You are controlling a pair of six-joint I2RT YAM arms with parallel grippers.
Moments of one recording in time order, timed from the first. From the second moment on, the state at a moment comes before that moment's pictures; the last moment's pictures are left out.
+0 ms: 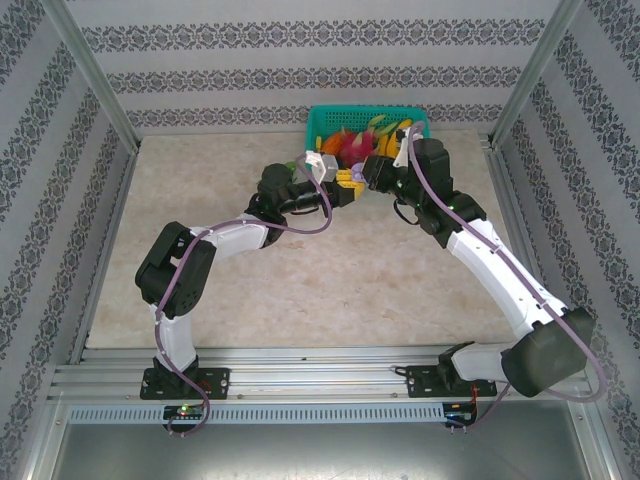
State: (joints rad) left arm -0.54 1.90 1.21 0.84 0.73 -0.16; right arm 0.39 1.31 1.24 -0.31 -0.12 0.57
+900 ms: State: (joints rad) left arm -0.55 1.90 1.21 0.79 0.73 -0.16; right arm 0.39 1.31 1.18 -0.26 -0.12 0.58
